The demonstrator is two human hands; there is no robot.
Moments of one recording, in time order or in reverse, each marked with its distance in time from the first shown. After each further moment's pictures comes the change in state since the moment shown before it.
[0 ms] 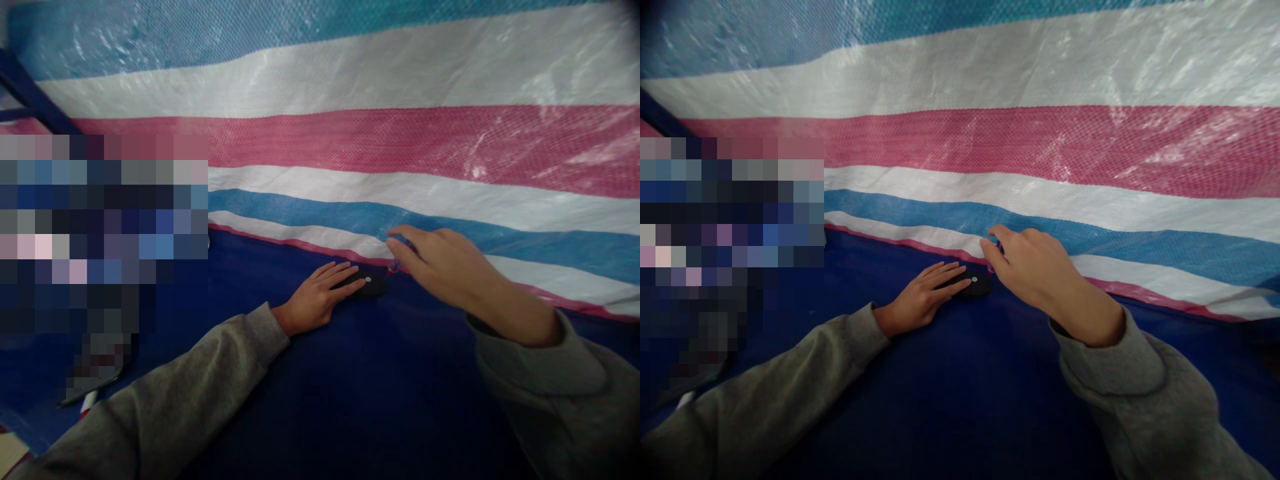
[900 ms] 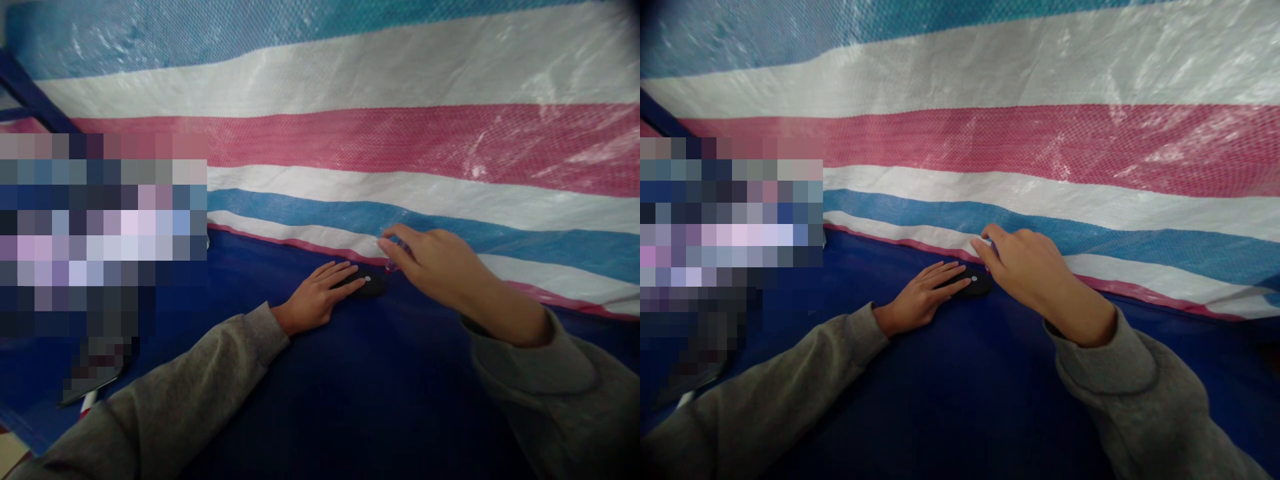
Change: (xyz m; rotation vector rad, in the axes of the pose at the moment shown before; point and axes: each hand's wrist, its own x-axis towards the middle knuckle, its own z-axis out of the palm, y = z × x) left_hand 0.000 0.000 0.001 -0.013 0.014 0.000; right_hand 0.001 -0.004 -0.001 0.012 0.005 -0.024
